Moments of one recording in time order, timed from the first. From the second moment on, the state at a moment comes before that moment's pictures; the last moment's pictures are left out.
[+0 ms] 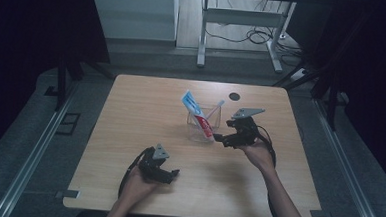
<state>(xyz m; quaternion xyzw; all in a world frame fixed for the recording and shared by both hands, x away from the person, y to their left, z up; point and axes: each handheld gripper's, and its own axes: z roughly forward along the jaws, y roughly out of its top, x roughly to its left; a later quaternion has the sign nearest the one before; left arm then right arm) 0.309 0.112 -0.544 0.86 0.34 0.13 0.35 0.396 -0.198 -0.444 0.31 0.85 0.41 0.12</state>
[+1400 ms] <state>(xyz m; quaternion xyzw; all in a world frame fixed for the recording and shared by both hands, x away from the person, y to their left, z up) 0.308 0.112 -0.544 0.86 0.34 0.13 0.35 0.368 -0.238 -0.463 0.32 0.83 0.44 0.14</state>
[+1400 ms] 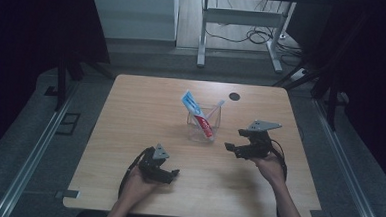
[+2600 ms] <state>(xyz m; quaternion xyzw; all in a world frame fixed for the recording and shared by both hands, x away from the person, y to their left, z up) 0.308 0.112 -0.544 0.86 0.35 0.13 0.35 0.331 -0.267 -0.472 0.33 0.83 0.42 0.17</state>
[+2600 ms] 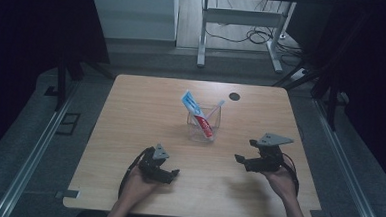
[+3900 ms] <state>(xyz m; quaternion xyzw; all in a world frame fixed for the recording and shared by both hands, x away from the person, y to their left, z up) 0.308 0.112 -0.544 0.86 0.34 0.13 0.35 0.302 -0.280 -0.540 0.35 0.85 0.35 0.17</state>
